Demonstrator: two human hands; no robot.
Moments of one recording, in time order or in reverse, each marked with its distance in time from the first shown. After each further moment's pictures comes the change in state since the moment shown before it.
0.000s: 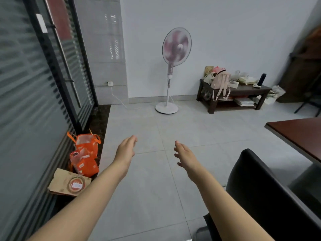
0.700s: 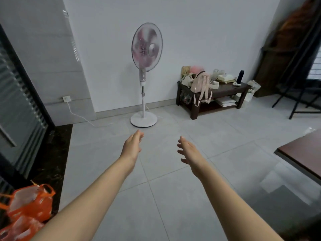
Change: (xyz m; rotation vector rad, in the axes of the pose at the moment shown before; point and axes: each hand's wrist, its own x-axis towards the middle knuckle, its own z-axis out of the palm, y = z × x) left_hand 0.413 0.084 0.239 -0.012 -0.221 0.032; right_hand 0.420 -0.092 -0.114 0.109 0.166 0.075
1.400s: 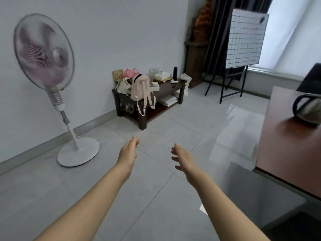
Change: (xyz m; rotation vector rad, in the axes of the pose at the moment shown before) left_hand 0.379 0.025 0.269 0.108 -0.448 -0.055; right_hand 0.336 -0.069 -0.145 0.123 0.410 0.101
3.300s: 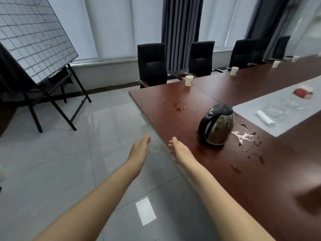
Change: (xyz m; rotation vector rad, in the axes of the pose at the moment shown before) left_hand 0.594 0.094 1.009 0.336 -1.255 0.041; right_hand 0.682 -0.090 -0.739 0.291 1.123 0.240
